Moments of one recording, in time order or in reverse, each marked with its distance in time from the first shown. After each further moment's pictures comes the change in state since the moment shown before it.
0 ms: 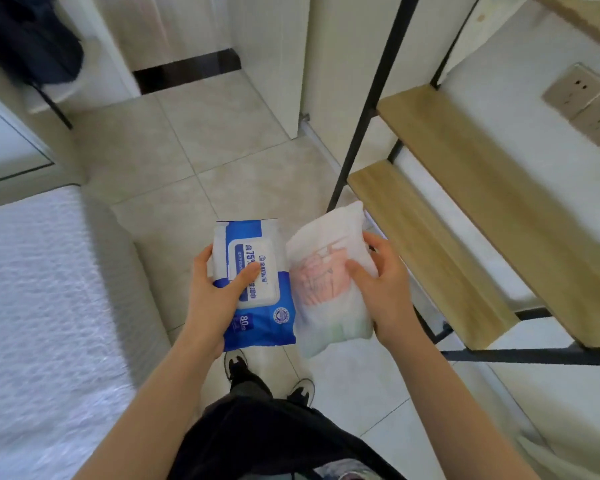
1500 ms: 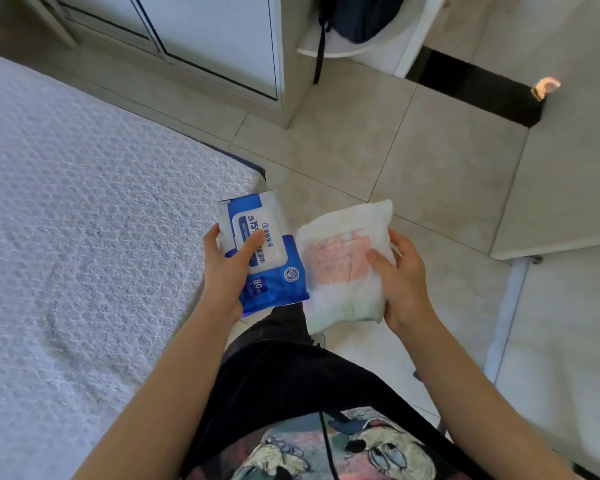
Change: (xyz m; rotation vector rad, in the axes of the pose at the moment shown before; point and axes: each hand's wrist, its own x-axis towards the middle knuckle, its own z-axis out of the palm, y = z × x) left_hand 0.406 0.161 -0.197 -0.666 0.867 -0.118; right_hand 0.414 -0.122 0.490 -0.132 -0.772 0.255
